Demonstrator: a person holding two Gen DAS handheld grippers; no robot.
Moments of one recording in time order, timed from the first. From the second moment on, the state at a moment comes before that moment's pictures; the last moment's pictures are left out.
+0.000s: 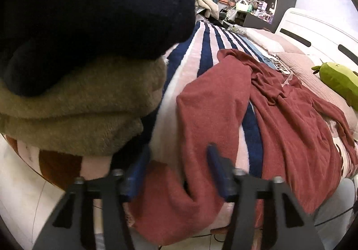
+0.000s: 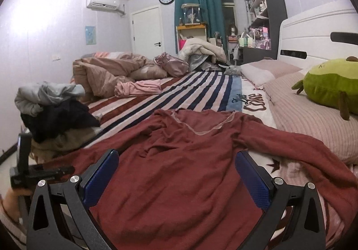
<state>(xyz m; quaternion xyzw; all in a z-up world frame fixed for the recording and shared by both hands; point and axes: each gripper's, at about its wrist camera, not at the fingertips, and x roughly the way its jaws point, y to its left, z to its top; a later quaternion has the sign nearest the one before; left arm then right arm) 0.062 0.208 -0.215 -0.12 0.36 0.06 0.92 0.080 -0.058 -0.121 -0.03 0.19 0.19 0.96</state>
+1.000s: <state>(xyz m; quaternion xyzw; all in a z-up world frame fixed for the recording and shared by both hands) 0.141 -0.040 -0.139 -0.10 0.32 -0.24 0.91 0.058 -0.204 -0.114 0.01 0.15 0.13 0.98</state>
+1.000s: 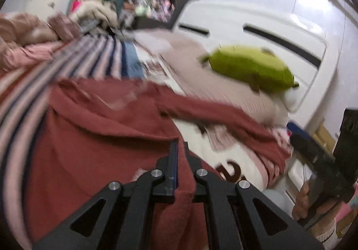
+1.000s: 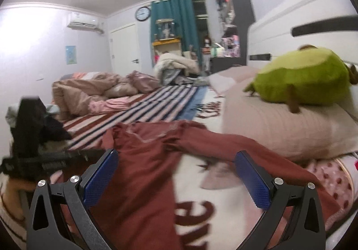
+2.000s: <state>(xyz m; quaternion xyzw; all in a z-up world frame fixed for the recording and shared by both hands) 0.059 0.116 -0.154 -0.12 0.30 -0.07 0.94 0.091 -0.055 -0.211 -0.14 0.34 0.16 0.92</state>
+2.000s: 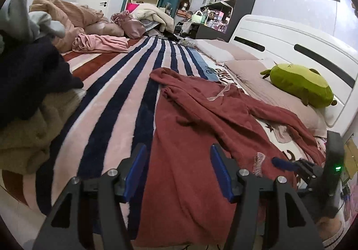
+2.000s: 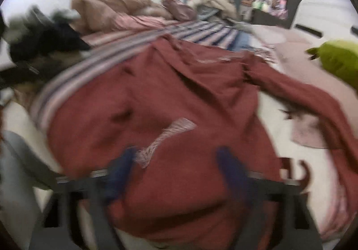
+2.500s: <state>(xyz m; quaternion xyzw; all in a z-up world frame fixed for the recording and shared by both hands) 0.073 0.107 -0.151 -0.11 0.30 -0.07 0.94 0.075 -0.141 -0.165 0.00 0.31 0.20 0.93</state>
